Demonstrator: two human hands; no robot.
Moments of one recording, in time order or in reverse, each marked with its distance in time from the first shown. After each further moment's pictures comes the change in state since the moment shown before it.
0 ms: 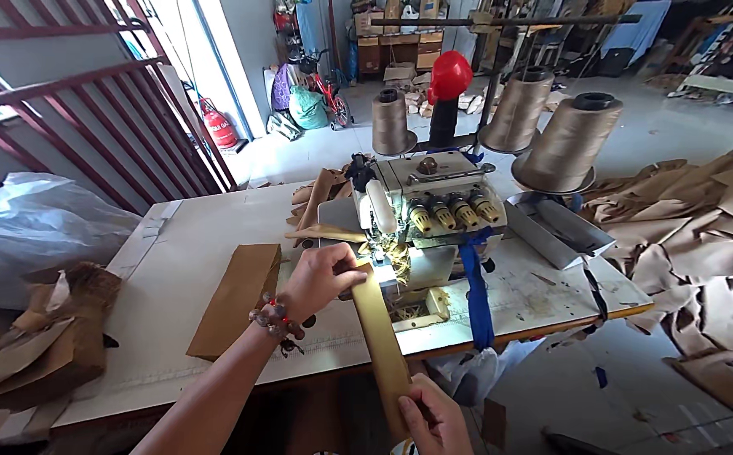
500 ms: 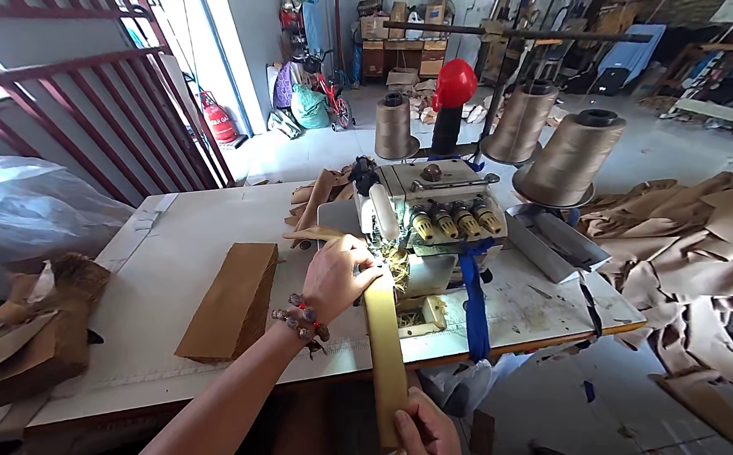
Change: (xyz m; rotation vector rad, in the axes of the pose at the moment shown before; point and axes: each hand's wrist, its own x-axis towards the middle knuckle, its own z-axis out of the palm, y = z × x) left_hand 0.015 0.005 0.031 0.226 0.100 0.021; right_hand -0.003 -0.004 -0.001 0.041 -0.013 0.045
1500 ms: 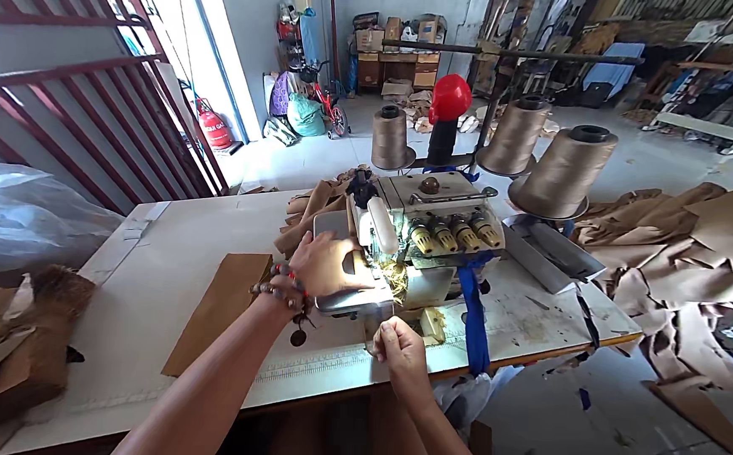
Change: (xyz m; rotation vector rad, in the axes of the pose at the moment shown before) left_hand 0.047 -0.021 -0.032 0.229 -0.552 -0.163; right_hand 0.115 0.028 0.028 0.261 0.135 -0.029
